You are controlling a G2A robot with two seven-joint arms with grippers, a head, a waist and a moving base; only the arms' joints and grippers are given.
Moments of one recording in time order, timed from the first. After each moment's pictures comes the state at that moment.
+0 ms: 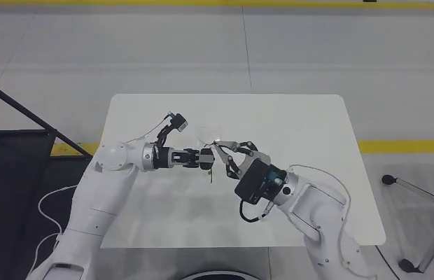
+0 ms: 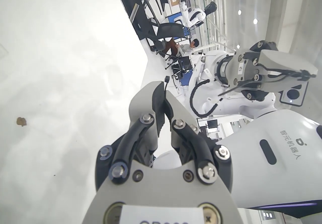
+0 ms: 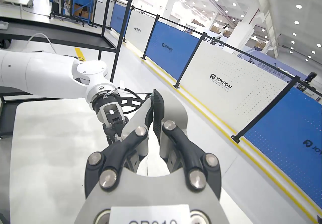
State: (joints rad) left arm 0.90 -1.20 -1.28 -1.29 -0.33 -0.35 -1.36; right arm -1.25 -1.38 1.22 -2.02 -1.65 -0.64 -0.01
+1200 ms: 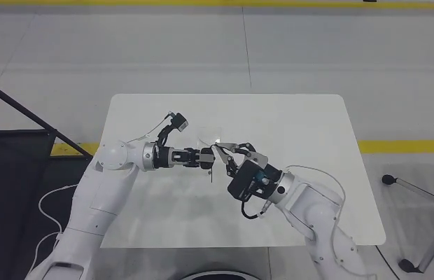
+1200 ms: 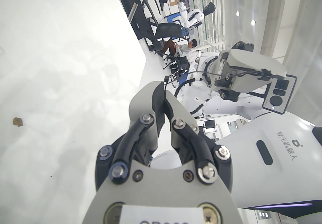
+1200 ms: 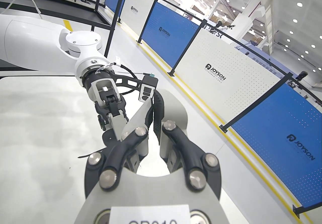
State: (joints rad) left arm 0.90 -1.20 -1.28 -1.29 -0.34 -0.34 -1.36; right arm -1.24 -1.35 1.20 -1.98 -1.72 -0.60 0.00
